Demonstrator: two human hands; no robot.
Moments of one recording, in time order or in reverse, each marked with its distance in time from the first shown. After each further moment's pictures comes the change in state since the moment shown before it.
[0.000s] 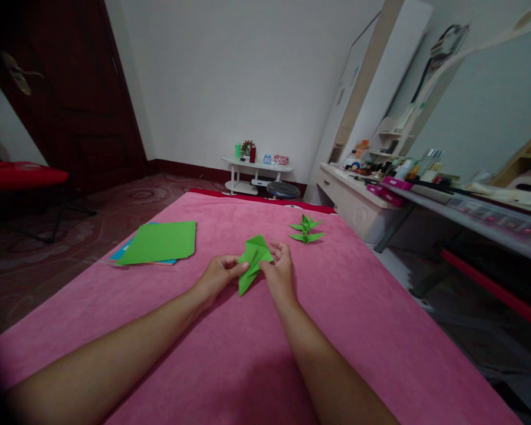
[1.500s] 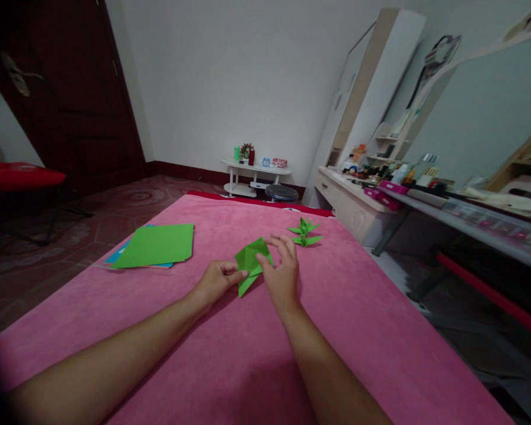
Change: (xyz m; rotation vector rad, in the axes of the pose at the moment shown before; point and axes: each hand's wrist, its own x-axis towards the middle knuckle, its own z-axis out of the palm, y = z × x) left_hand 0.001 -0.001 0.002 0.125 0.012 -0.013; right_hand -0.001 -0.030 -0.006 -0.457 0.046 -0.521
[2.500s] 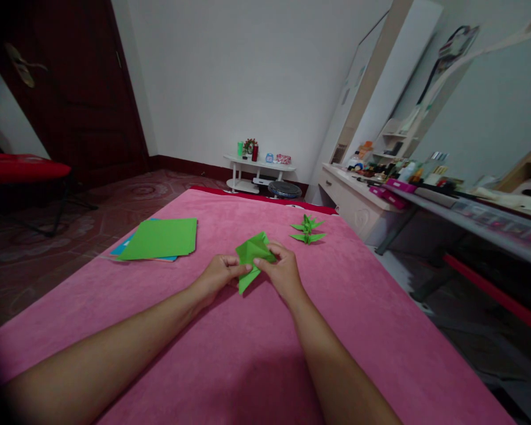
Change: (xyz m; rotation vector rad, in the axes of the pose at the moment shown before) left_hand -0.003 0.010 -0.001 0.010 -0.001 -0.058; right_hand 0.002 0.029 0.001 0.341 -0.390 0.226
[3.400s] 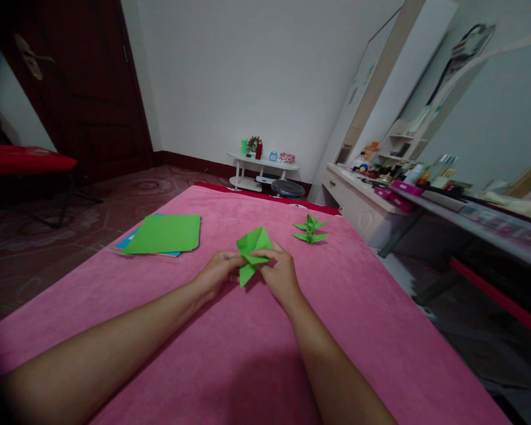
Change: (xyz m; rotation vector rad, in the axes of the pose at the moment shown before) left_hand 0.001 0.002 0.000 -0.126 0.059 -0.027; right_hand -0.004 -0.005 0.013 -0.126 -0.009 -0.060
